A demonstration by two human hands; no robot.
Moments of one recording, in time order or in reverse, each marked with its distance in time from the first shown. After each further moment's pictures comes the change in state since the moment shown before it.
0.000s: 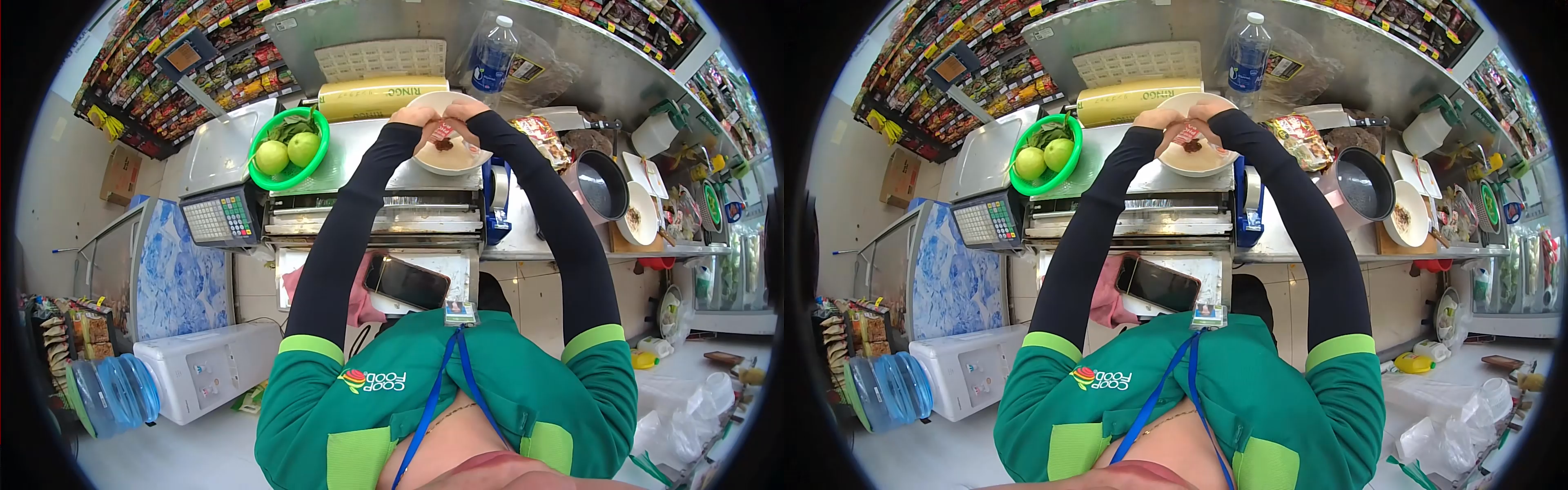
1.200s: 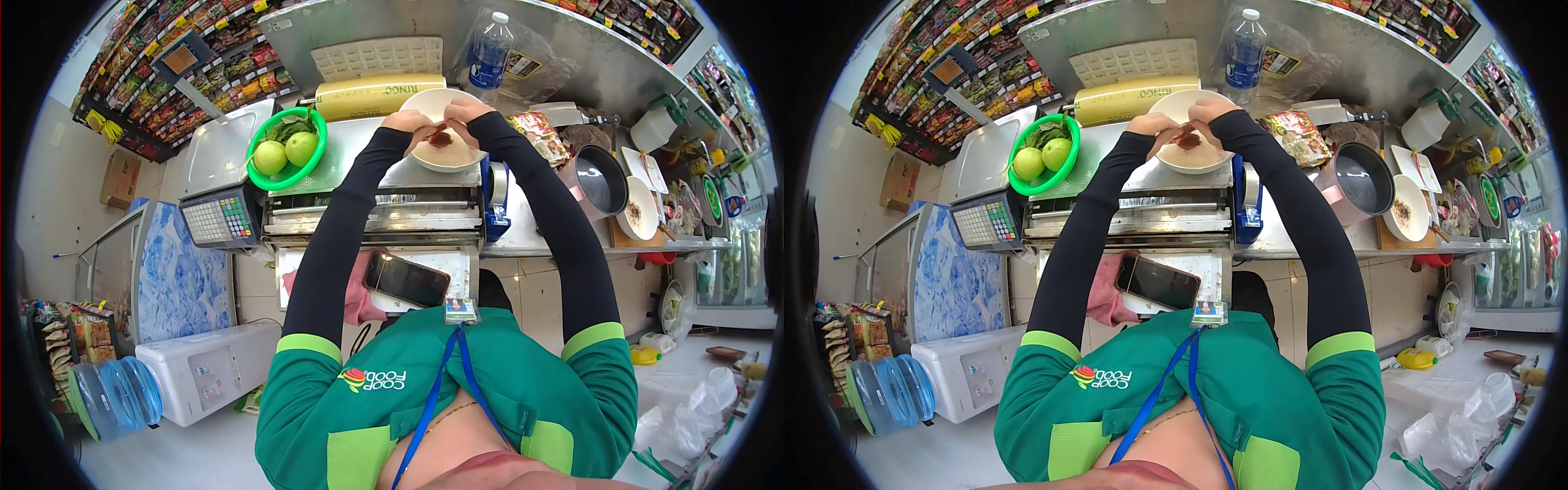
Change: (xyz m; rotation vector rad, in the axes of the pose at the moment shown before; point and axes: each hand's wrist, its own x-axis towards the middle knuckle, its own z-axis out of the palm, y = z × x) left_hand -0.009 -0.021 0.007 -0.036 0.001 0.227; right_hand -0.009 -0.007 -0.003 -0.053 0.028 0.040
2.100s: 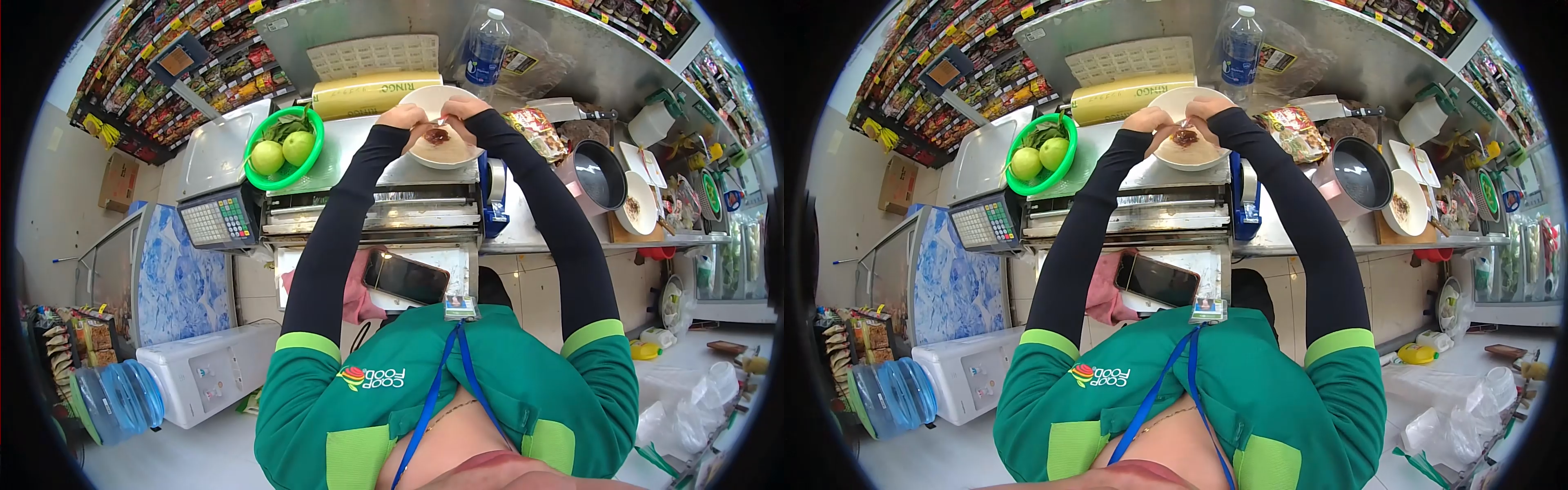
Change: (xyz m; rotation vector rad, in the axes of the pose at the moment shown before) left_hand 0.000 0.004 -0.003 0.001 0.041 -0.022; right_hand -0.003 0.000 0.004 0.058 0.066 0.003
